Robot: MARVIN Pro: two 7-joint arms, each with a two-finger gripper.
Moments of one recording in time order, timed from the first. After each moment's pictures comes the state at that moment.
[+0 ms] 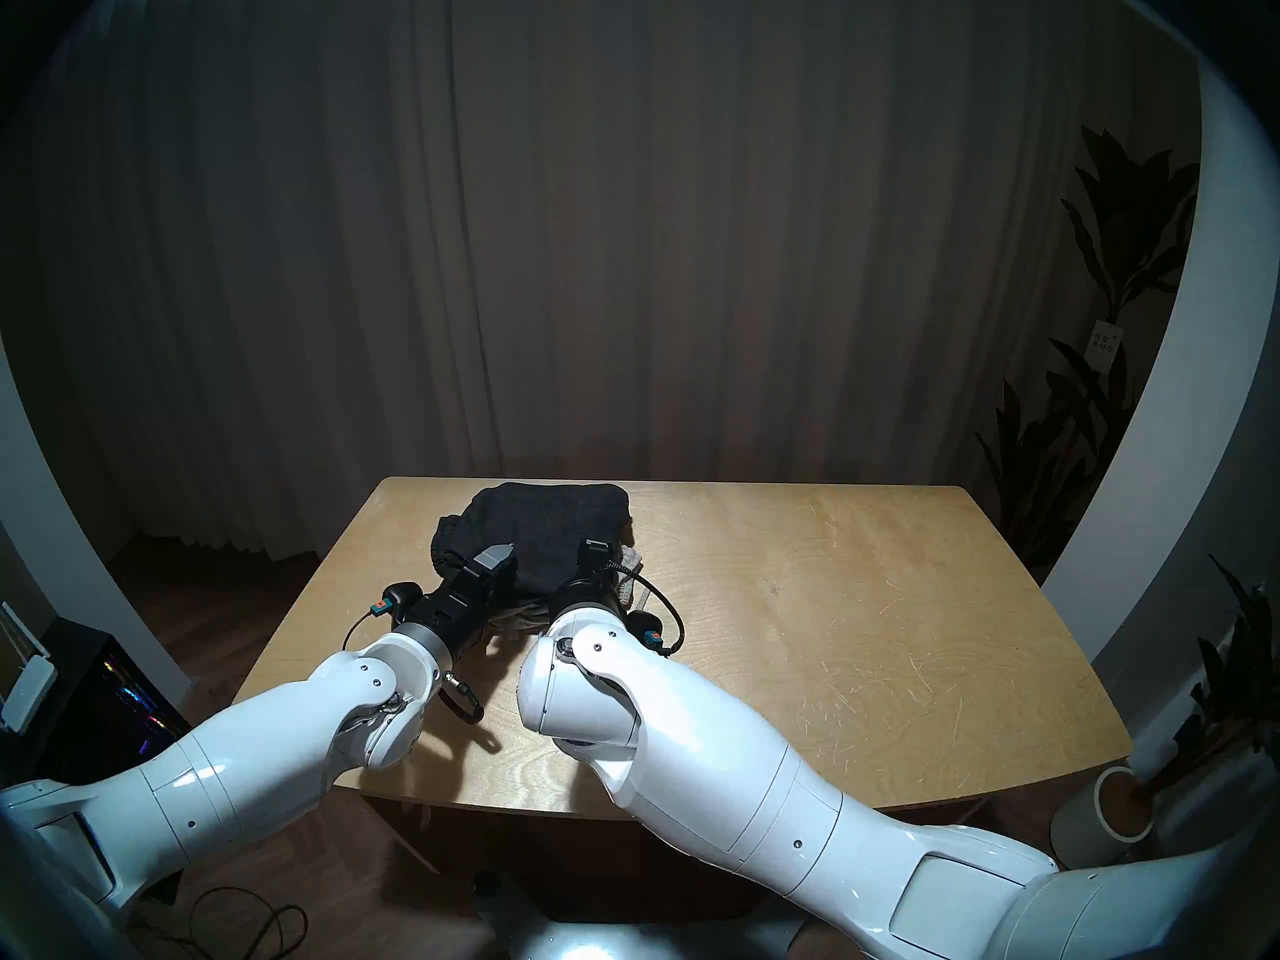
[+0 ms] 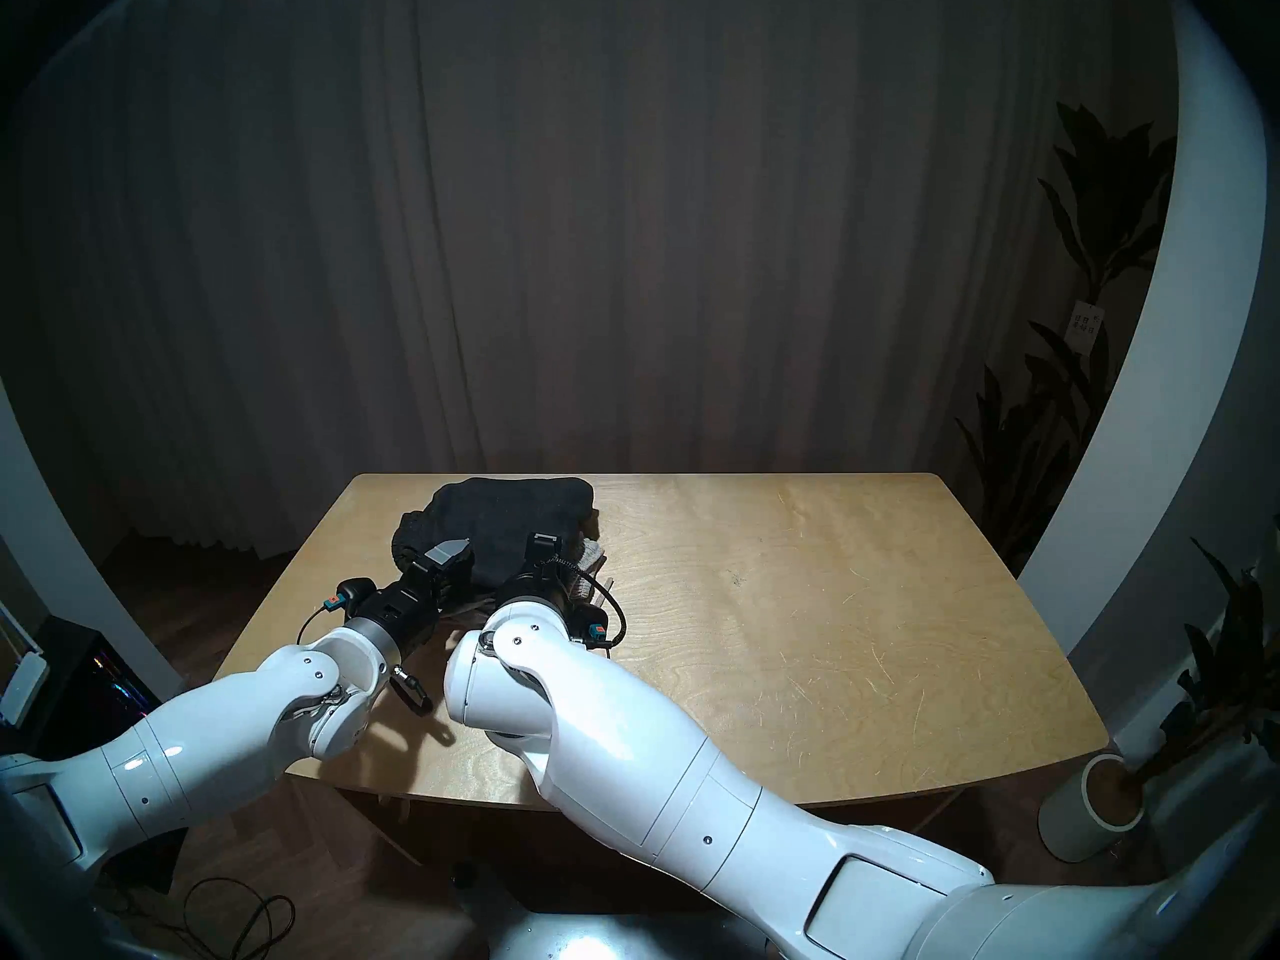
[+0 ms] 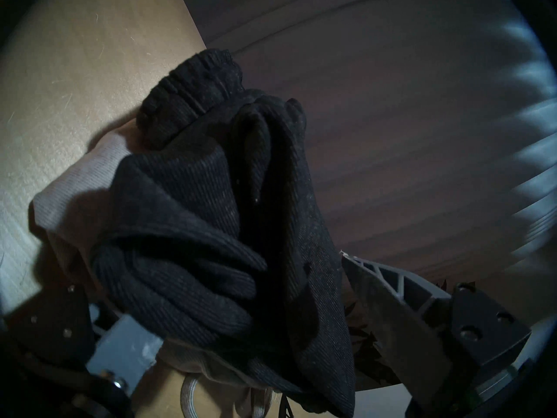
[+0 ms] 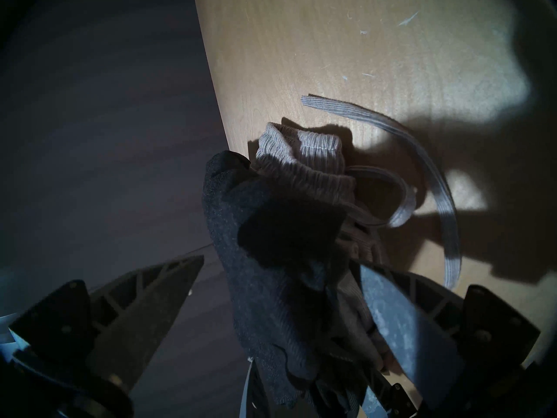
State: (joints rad) left arm 1.37 -0.65 -0.78 -1.64 -2.13 -0.29 -0.07; right arm -1.21 -1.53 0.61 -1.52 2.14 -0.96 -0.36
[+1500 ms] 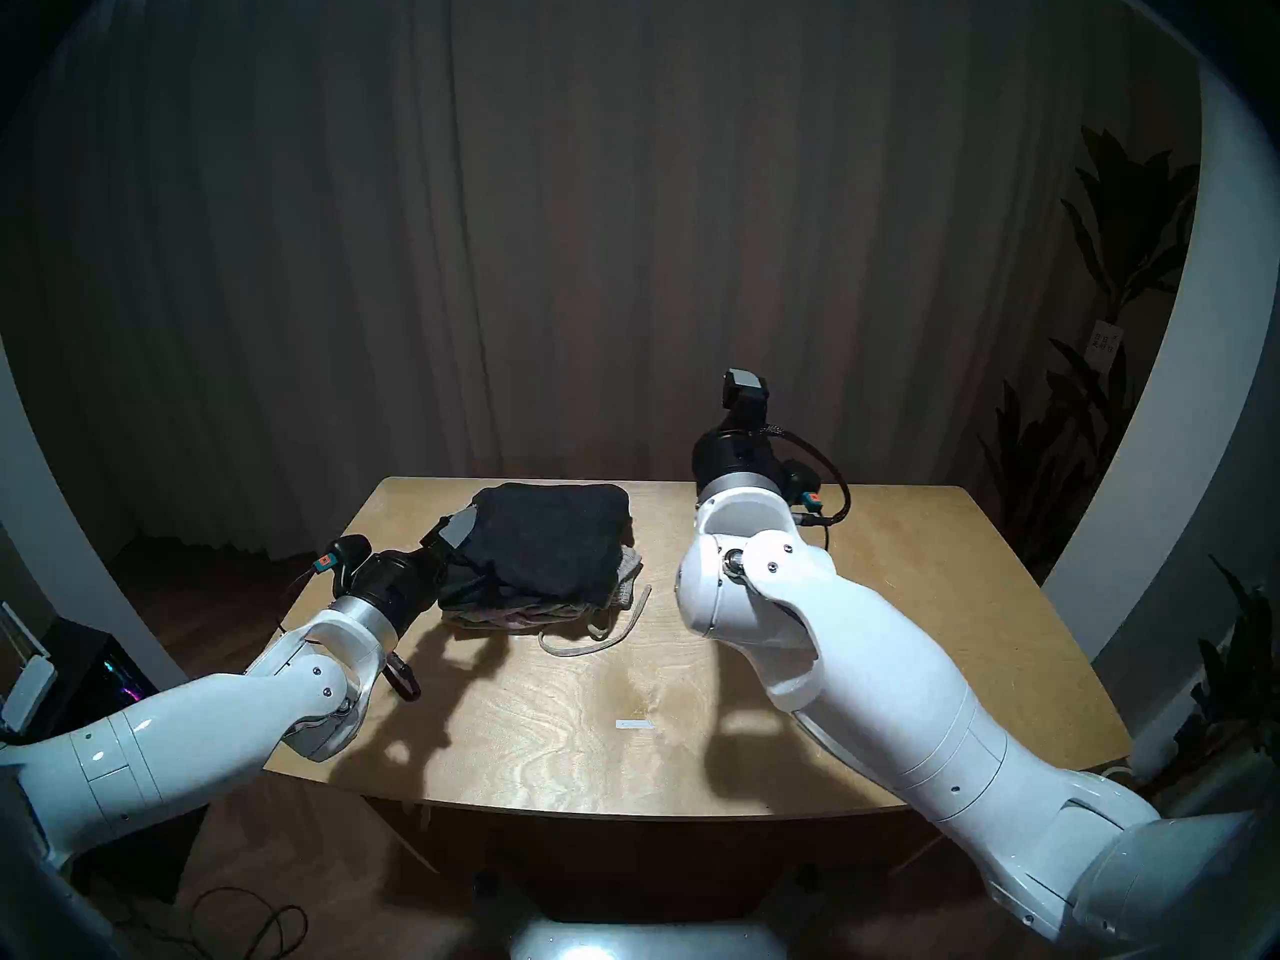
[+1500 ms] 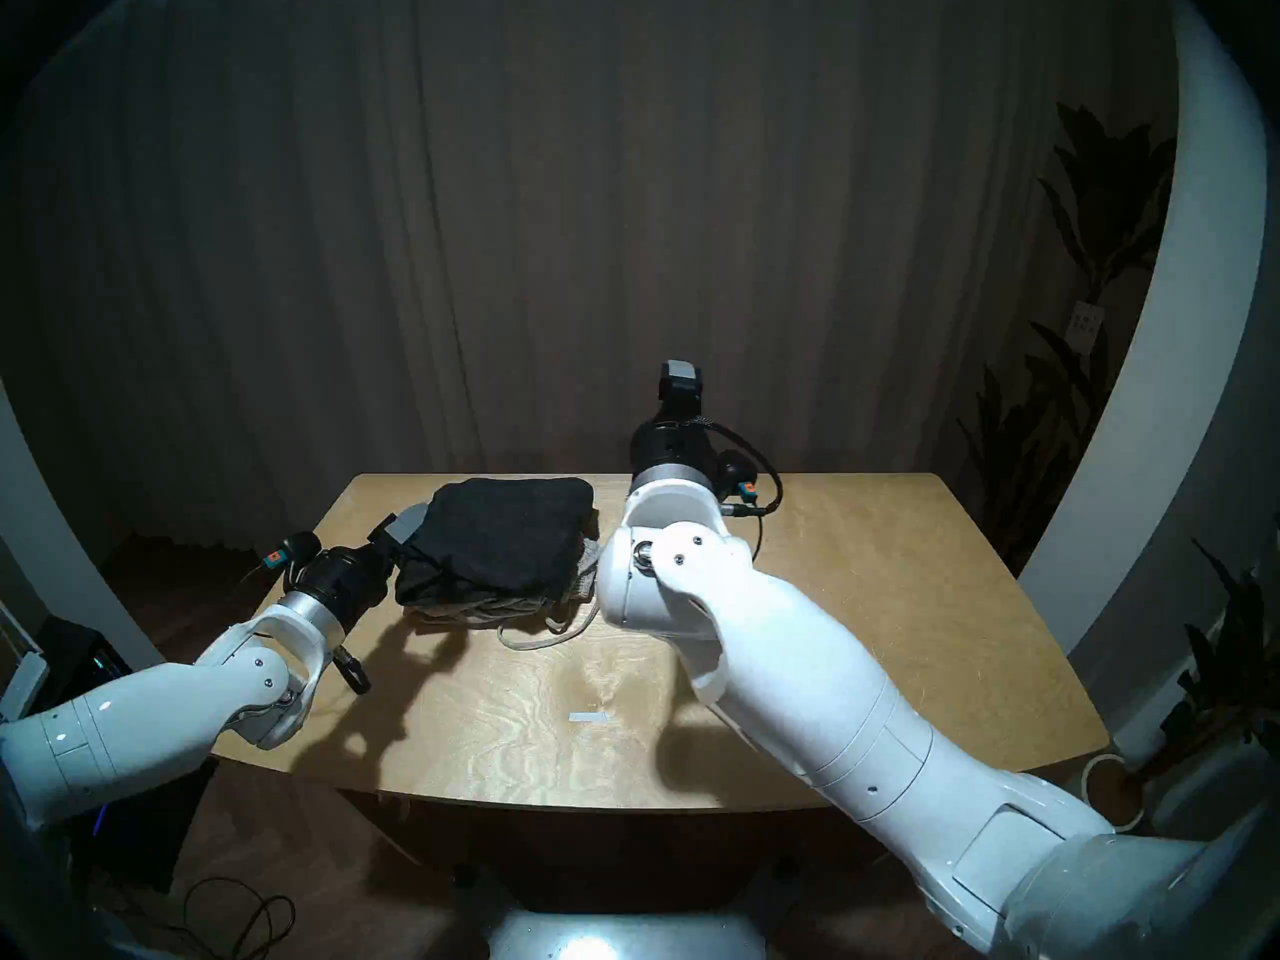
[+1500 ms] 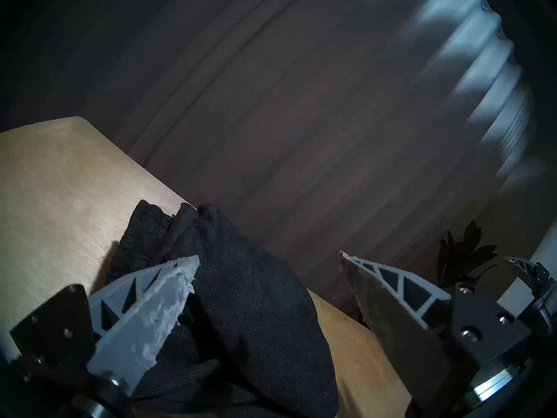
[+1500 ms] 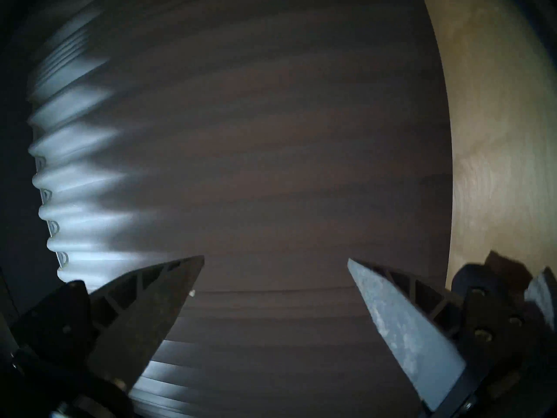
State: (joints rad) left arm 1.38 -0.45 -0.79 -1.75 -1.80 -0.44 -0.05; right arm -1.15 -1.20 0.82 -1.83 1.91 -0.87 -0.26
